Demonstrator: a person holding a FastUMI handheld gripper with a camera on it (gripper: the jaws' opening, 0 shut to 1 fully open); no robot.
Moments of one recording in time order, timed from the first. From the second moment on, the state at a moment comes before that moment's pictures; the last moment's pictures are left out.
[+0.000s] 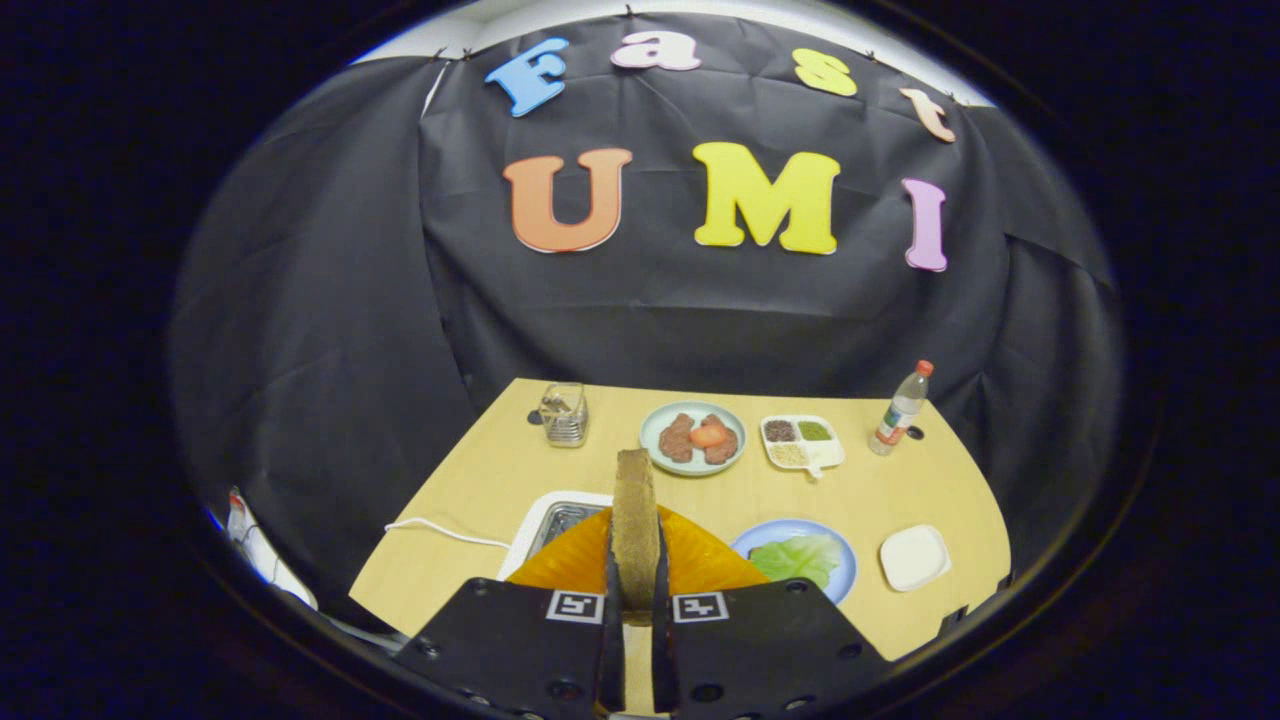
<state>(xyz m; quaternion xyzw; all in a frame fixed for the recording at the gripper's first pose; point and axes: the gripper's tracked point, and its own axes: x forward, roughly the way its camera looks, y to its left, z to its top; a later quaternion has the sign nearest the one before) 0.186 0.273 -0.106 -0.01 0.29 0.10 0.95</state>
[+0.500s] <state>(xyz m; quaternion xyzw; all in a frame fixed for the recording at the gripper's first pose) 0.221 0.176 -0.185 0.01 0.32 0.02 0.95</state>
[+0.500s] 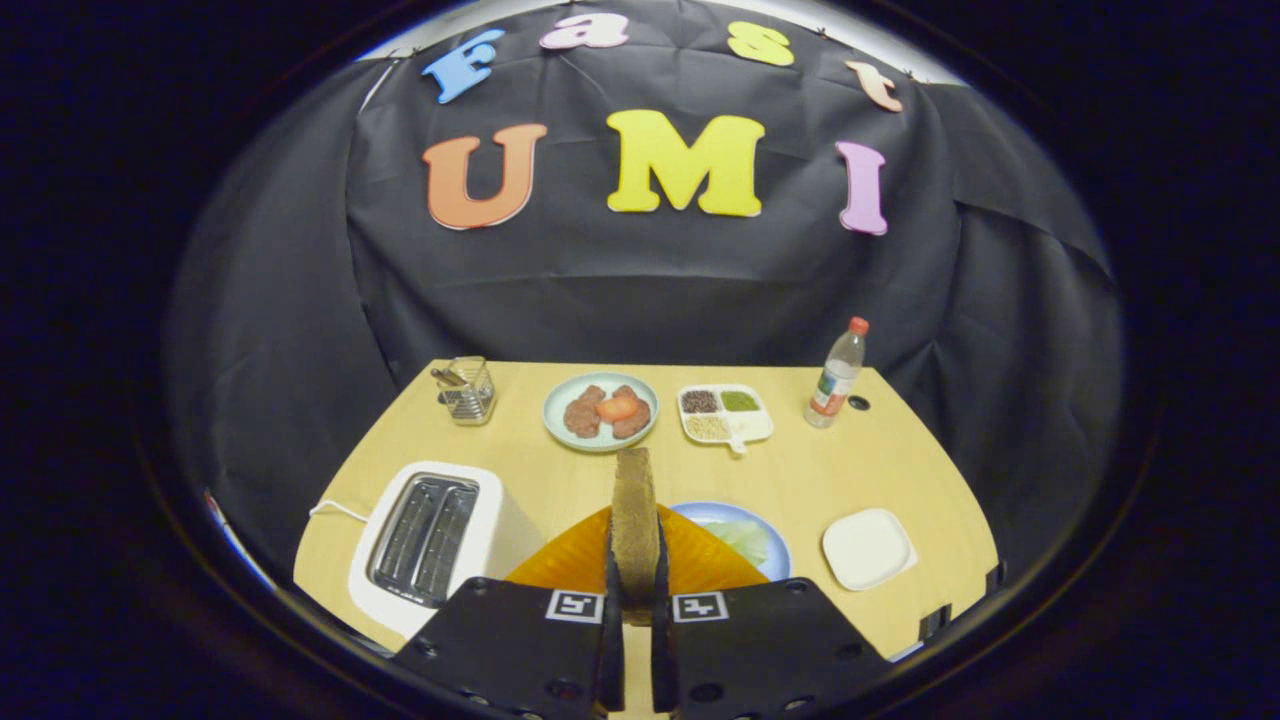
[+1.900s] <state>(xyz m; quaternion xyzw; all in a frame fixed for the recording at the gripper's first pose) 0.264 0.085 -0.365 0.10 0.36 0.04 0.93</state>
